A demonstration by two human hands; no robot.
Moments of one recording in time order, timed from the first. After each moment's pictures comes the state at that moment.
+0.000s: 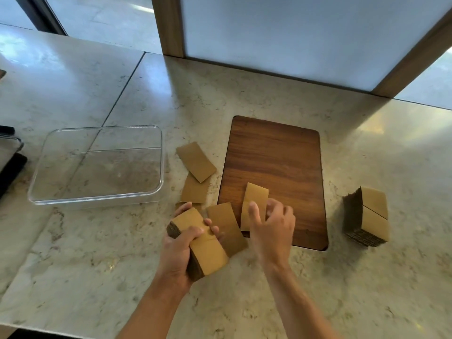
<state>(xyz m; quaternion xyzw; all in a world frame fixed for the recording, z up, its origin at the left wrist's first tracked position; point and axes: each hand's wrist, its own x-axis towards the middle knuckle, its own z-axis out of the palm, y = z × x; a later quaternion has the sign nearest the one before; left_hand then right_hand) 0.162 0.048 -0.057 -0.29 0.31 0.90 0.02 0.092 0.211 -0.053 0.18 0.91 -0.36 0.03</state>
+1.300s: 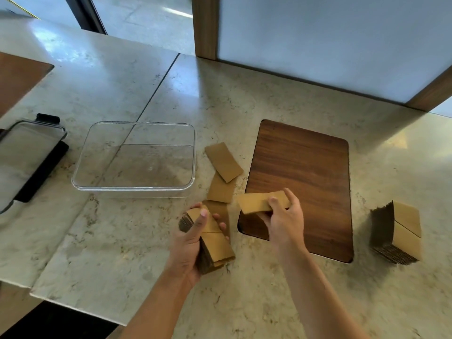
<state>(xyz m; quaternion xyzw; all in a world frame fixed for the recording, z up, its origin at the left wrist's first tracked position) 0.169 0.015 -0.057 -0.33 0.27 0.90 0.00 0.066 0.178 -0.039 0.30 0.59 -0.73 0.12</state>
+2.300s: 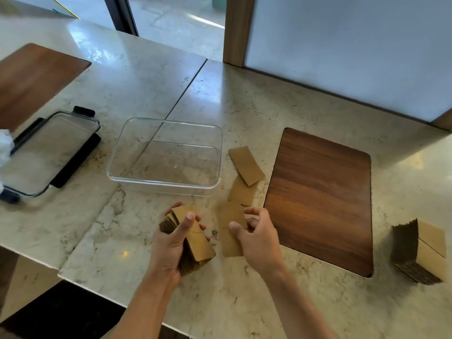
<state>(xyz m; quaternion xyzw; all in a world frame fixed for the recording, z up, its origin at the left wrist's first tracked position) 0.208 -0.045 -0.060 -0.34 0.35 0.87 -0.10 0.126 0.118 -0.038 0.07 0.79 -0.57 0.24</state>
